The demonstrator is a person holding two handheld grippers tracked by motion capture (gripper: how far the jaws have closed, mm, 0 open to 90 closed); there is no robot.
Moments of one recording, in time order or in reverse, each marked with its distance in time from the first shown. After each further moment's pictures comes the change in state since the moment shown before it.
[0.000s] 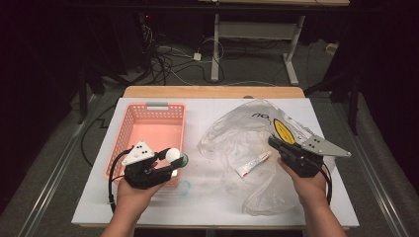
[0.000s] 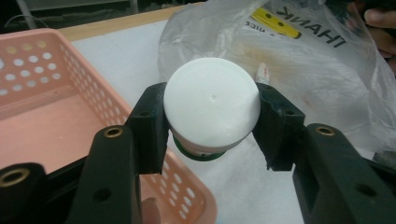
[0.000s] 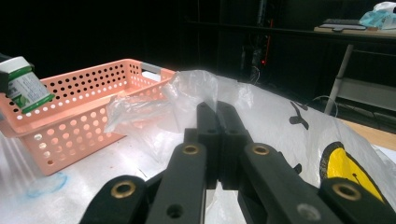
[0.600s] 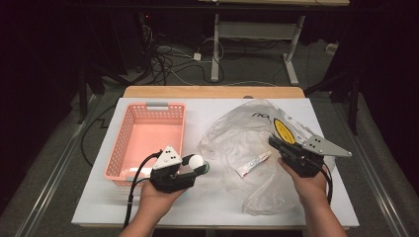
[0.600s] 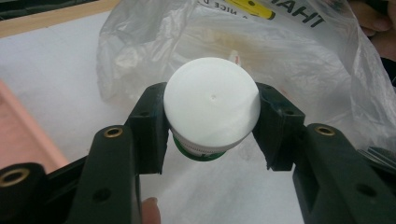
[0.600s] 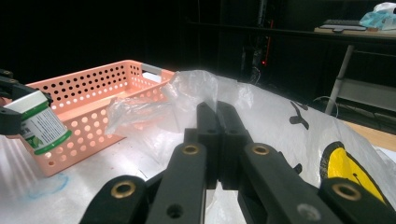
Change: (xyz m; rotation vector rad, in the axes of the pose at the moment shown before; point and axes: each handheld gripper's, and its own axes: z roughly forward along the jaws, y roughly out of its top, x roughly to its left) left arm -0.032 0.001 0.045 0.052 -0.068 0.053; right arm 0.000 0.001 -0.001 0.000 0.003 0.001
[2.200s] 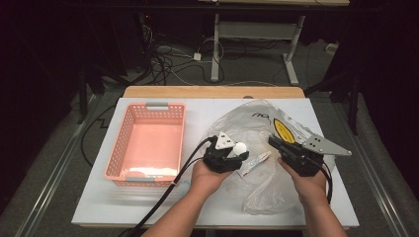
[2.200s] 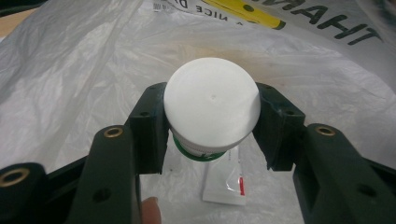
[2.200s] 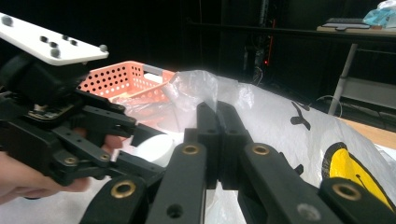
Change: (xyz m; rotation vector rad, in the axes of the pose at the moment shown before) left arm -0.019 0.041 0.132 0.038 -0.015 0.048; right arm -0.003 -0.001 0.002 -0.005 0.012 0.008
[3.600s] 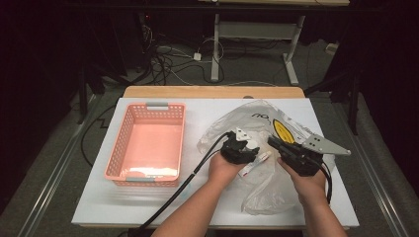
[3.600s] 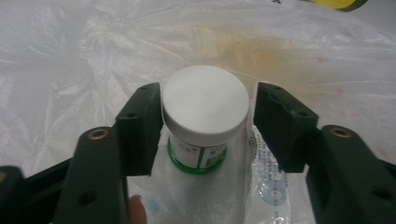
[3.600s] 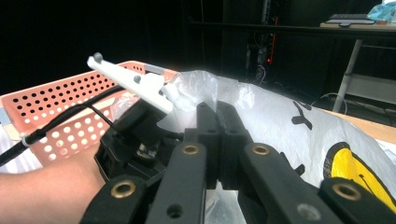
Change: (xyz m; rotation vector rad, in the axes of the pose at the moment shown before) left arm 0.011 0.005 0.074 0.069 0.028 -0.038; right arm -0.002 -0.003 0.002 0.005 0.010 0.022
